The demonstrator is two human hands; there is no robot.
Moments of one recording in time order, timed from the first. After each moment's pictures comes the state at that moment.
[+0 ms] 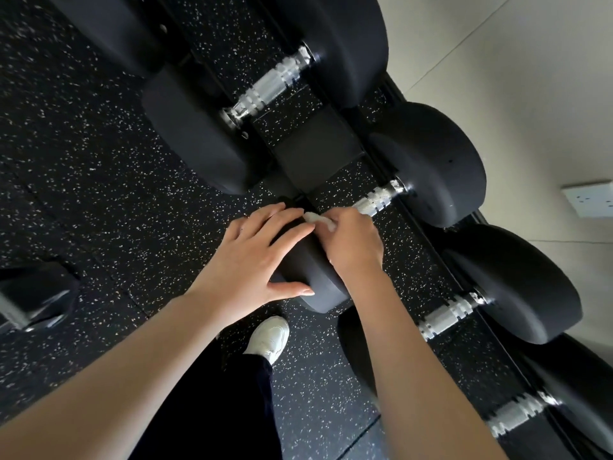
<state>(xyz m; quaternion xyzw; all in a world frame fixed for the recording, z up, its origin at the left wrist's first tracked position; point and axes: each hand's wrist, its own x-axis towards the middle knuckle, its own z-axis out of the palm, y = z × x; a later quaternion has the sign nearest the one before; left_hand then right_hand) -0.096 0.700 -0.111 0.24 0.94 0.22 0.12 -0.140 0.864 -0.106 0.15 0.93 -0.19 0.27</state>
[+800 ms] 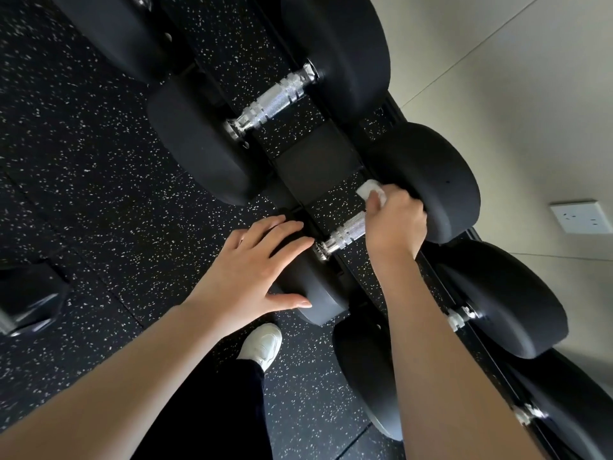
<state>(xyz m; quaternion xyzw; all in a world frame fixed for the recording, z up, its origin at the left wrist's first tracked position) -0.098 0.697 -0.117 0.25 0.93 0.24 0.10 -0.179 0.899 -0.095 0.20 0.97 -0.06 0.10</state>
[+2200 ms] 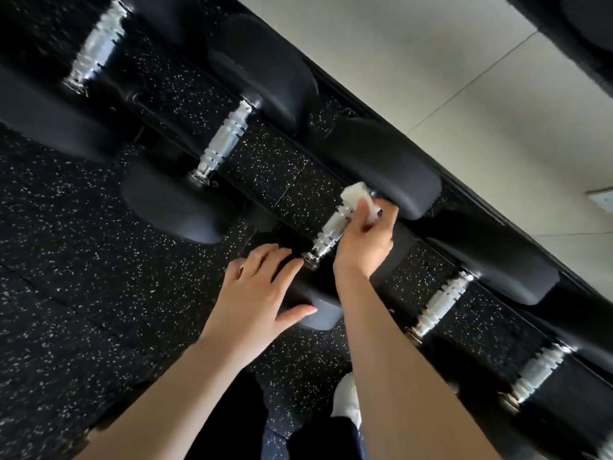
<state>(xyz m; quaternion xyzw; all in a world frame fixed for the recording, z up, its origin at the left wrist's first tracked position) -0.266 0.562 -0.101 0.31 0.93 0.16 0.13 -0.306 0.724 -0.107 0.50 0.76 -0.37 -0.17</state>
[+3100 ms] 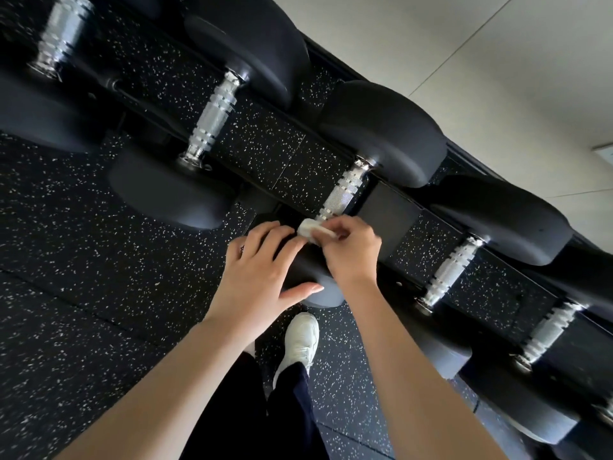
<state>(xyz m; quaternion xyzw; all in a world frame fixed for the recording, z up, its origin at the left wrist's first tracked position) -0.269 0.557 -0.111 0.33 0.92 0.18 0.11 -0.266 0.712 -0.109 0.39 0.83 -0.40 0.05</state>
